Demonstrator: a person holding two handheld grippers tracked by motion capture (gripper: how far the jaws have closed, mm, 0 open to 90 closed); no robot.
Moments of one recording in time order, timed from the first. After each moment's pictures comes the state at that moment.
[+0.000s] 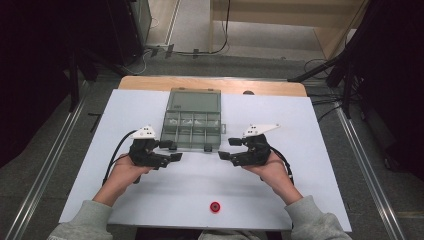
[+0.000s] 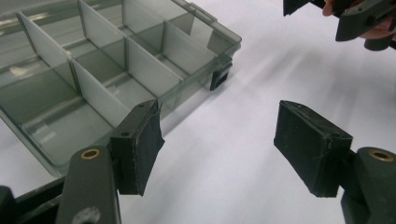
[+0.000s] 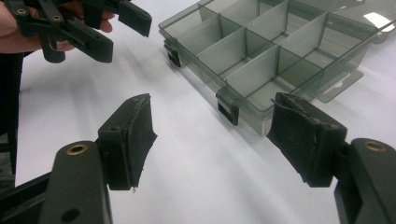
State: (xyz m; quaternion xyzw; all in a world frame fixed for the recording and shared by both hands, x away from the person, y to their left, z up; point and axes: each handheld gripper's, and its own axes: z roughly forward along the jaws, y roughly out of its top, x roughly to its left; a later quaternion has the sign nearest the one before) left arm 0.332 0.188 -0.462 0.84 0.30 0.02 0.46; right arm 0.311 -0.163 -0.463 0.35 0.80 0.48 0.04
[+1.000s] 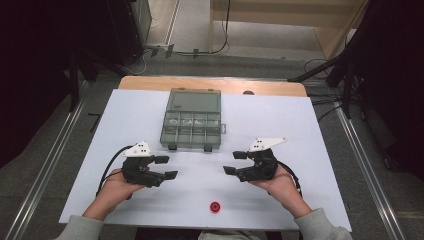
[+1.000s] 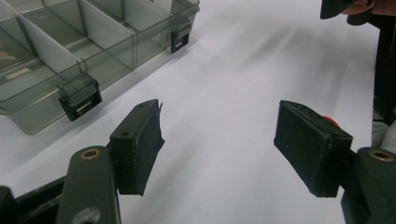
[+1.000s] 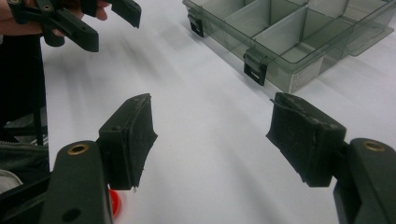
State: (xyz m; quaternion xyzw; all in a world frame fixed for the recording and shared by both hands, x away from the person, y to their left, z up) left arm 0.292 0.201 -0.466 0.85 0.27 0.00 0.45; right arm 0.274 -0.174 -0.469 0.34 0.81 0.47 0.02
